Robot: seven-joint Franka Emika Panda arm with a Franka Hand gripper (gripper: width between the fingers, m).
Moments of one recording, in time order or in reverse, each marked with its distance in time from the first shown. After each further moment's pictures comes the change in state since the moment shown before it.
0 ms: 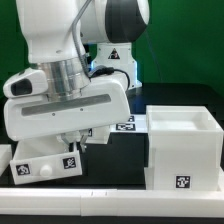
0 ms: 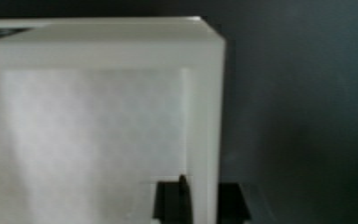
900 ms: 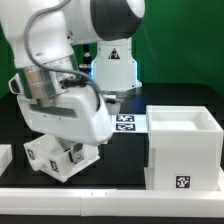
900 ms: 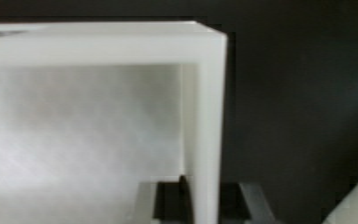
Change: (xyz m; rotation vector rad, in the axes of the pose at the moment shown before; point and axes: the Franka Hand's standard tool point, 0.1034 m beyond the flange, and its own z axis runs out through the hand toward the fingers) arm 0.025 0.000 -0.003 0.075 -0.004 0.775
